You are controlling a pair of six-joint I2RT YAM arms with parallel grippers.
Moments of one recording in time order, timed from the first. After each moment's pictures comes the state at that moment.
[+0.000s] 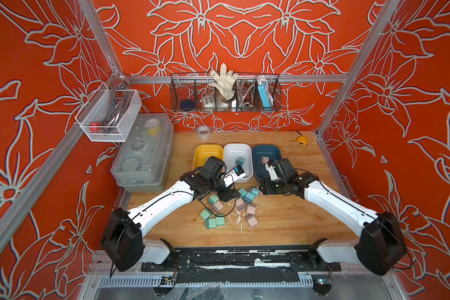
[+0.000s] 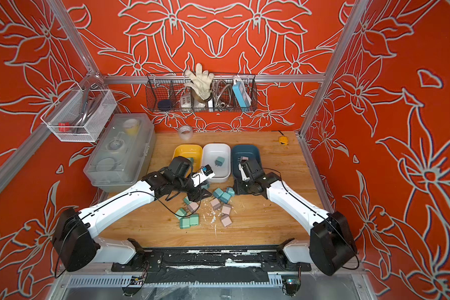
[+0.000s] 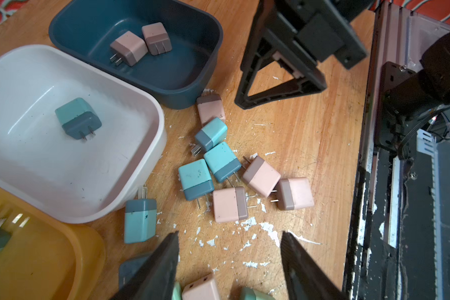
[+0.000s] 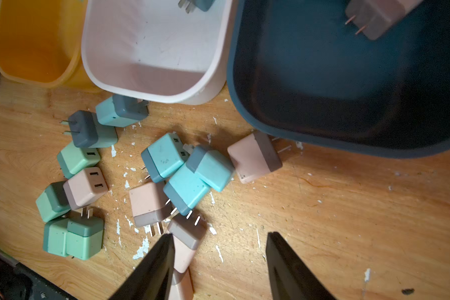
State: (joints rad) left arm -0.62 1.38 1.06 -0.52 0.39 0.29; right arm 0.54 1.29 0.92 -0.62 -0.09 0.39
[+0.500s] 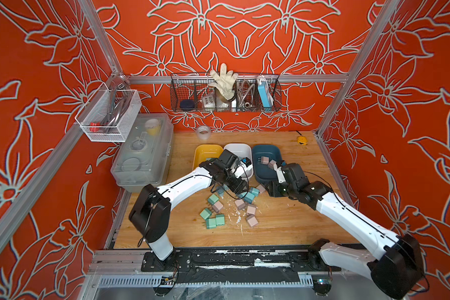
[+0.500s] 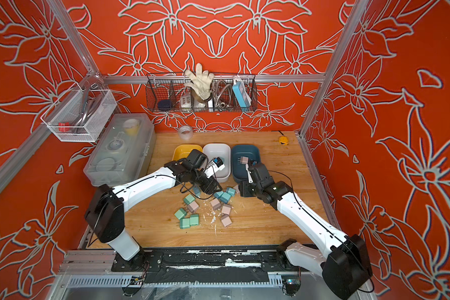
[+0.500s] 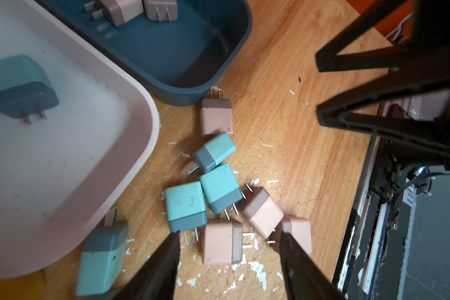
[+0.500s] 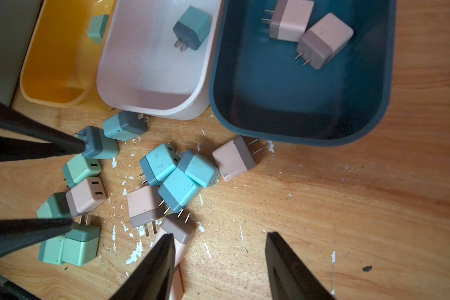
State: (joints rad) left arm -0.64 1.73 1.32 -0.57 0.43 0.07; right arm 0.54 1.11 0.83 -0.60 0.00 0.39
